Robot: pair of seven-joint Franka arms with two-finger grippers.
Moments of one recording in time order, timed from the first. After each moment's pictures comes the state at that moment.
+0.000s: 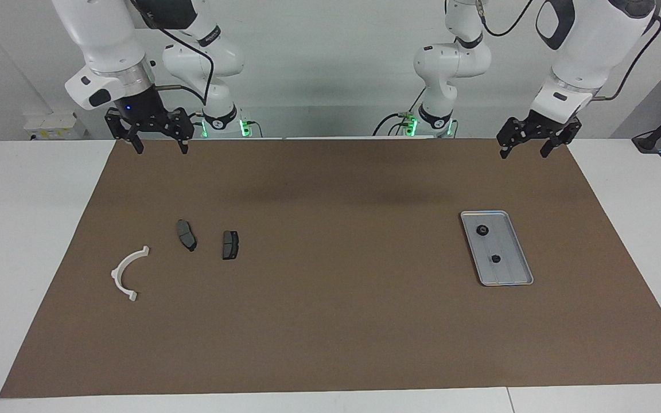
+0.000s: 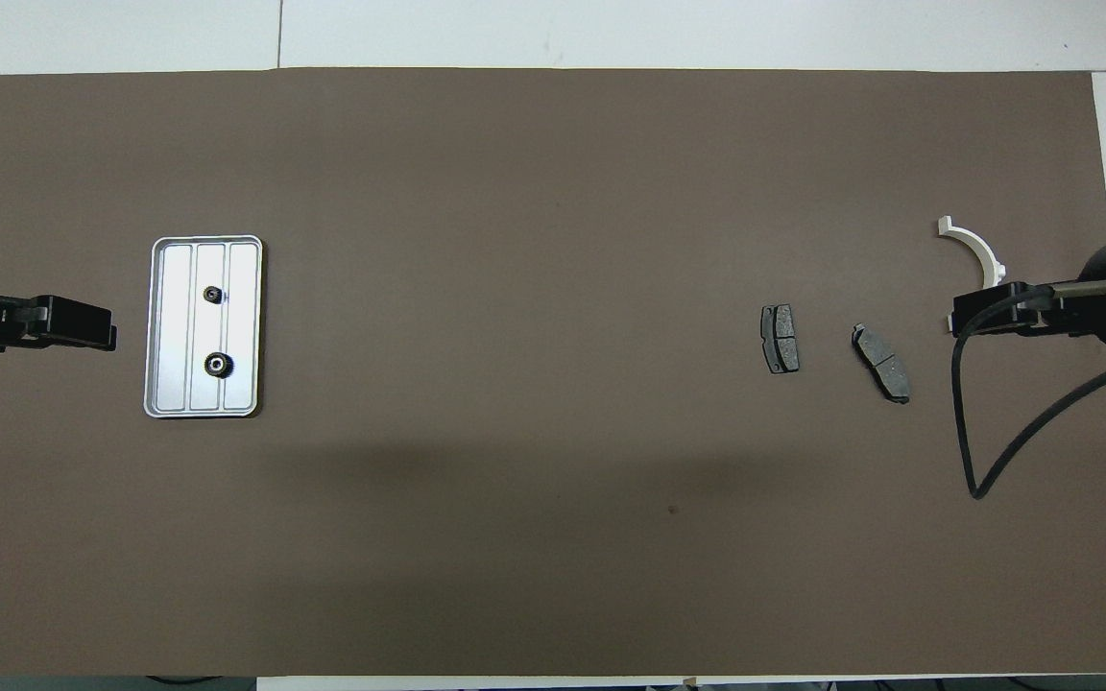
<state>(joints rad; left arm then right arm) -0.01 -0.10 -0.06 -1.75 0.01 1.62 -0.01 0.05 -0.11 0.02 -1.71 -0.01 1.61 0.09</state>
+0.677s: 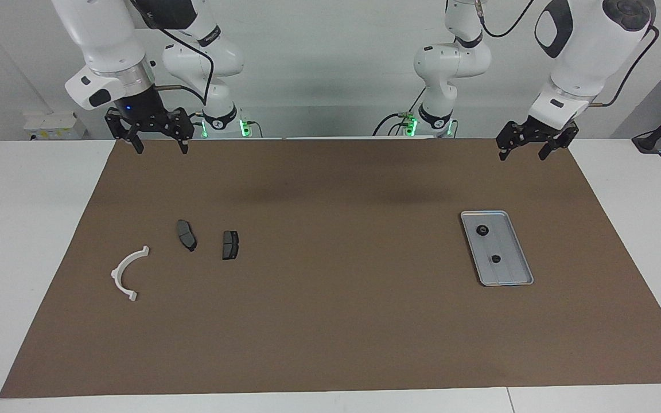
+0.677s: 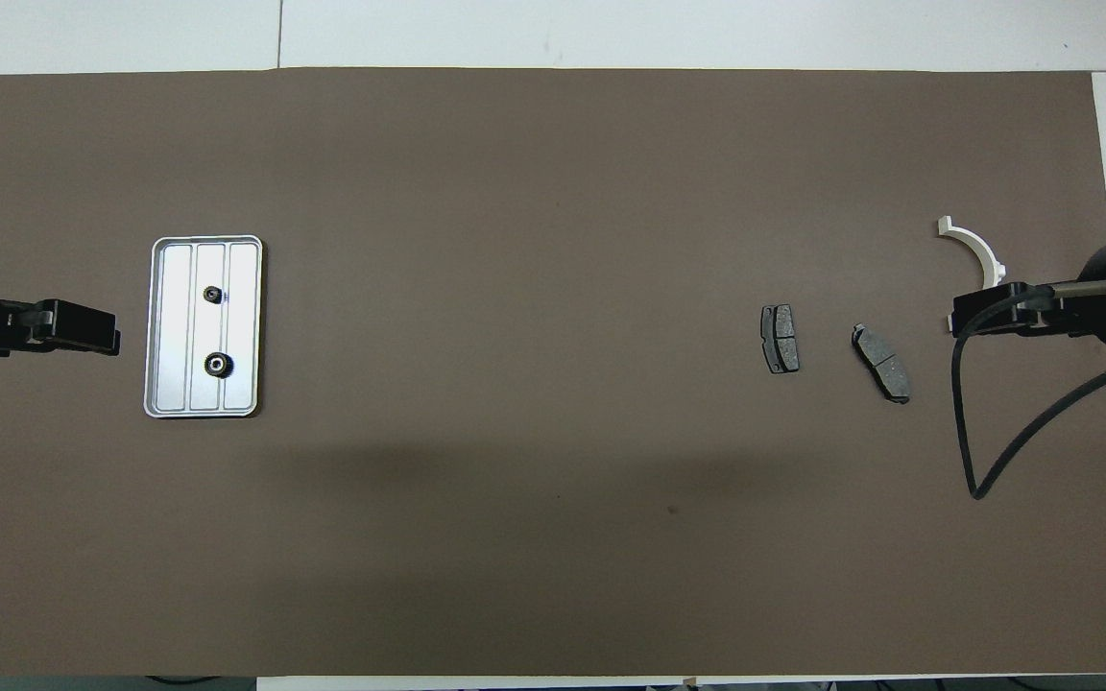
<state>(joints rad) 0.02 -0.12 -0.06 -1.83 0.01 1.70 0.06 0.05 -0.11 0.02 -1.71 -0.01 1.61 0.09</state>
